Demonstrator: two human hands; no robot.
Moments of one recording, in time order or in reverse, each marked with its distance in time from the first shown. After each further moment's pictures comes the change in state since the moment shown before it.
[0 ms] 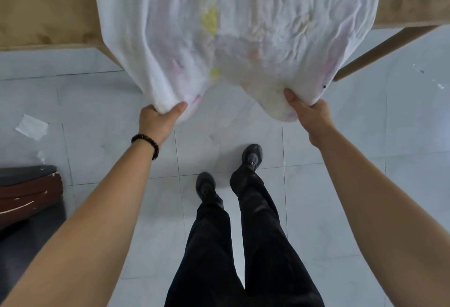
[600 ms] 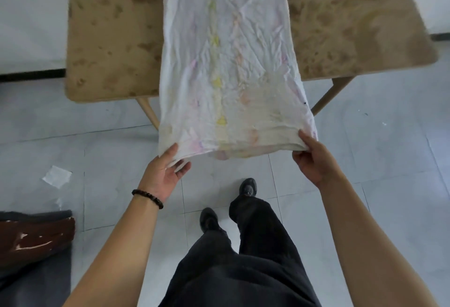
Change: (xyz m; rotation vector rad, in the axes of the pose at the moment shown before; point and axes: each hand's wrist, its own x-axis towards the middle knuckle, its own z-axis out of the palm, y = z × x) left_hand -0.184 0.036 -0.106 -0.767 -0.371 -0.139; right_hand -0.213 -0.035 -0.069 0.851 -0.169 0.086
